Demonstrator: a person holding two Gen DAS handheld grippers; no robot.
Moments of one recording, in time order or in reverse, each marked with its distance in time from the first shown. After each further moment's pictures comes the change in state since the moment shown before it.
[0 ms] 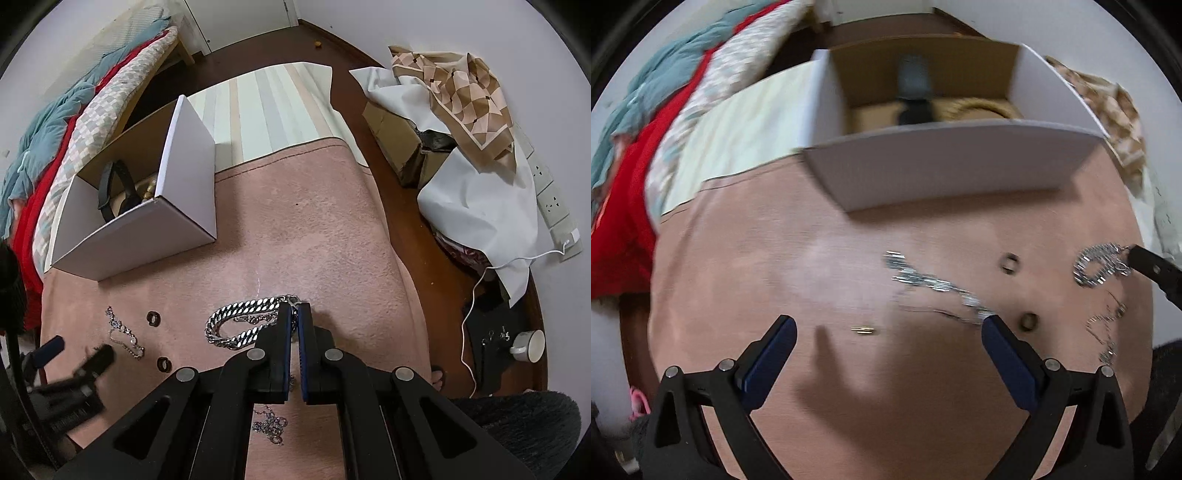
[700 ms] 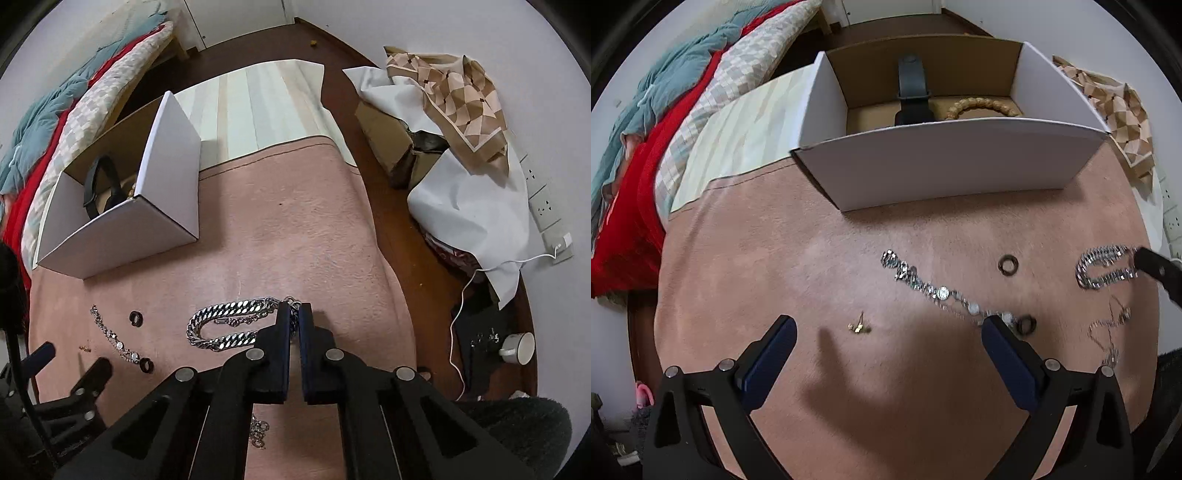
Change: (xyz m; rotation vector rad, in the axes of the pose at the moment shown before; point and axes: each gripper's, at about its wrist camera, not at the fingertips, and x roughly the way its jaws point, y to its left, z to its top) left arm 0.000 -0.007 0.002 -0.038 0.001 0.065; right arm 0.004 -0.007 0.005 -0.010 0.008 -0.038
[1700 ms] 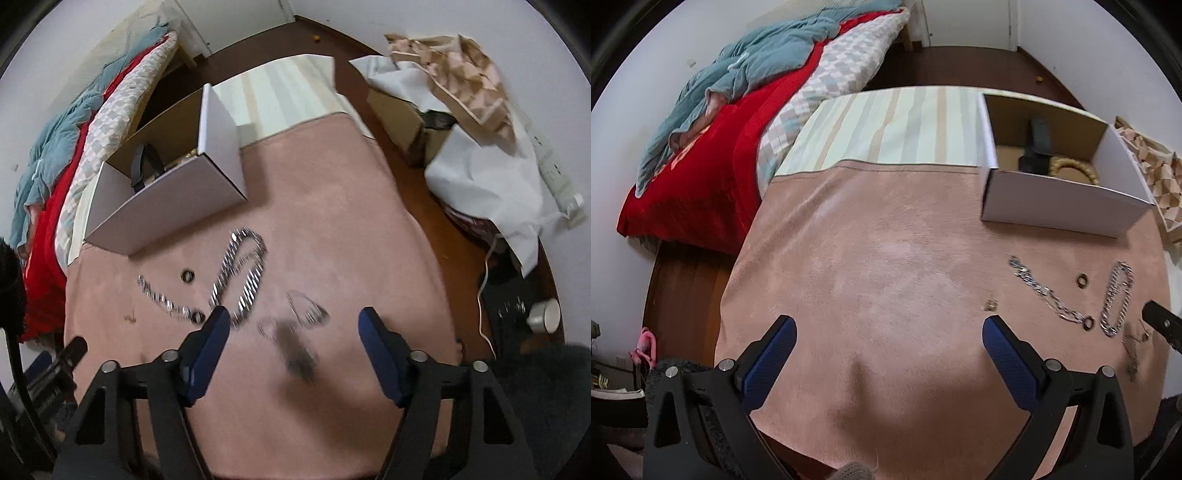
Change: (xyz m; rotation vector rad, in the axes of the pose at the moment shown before) left arm -0.047 0.083 -0.042 -0.229 -0.093 0.137; right arm -0.026 0.021 -0.040 0.055 0.009 0.110
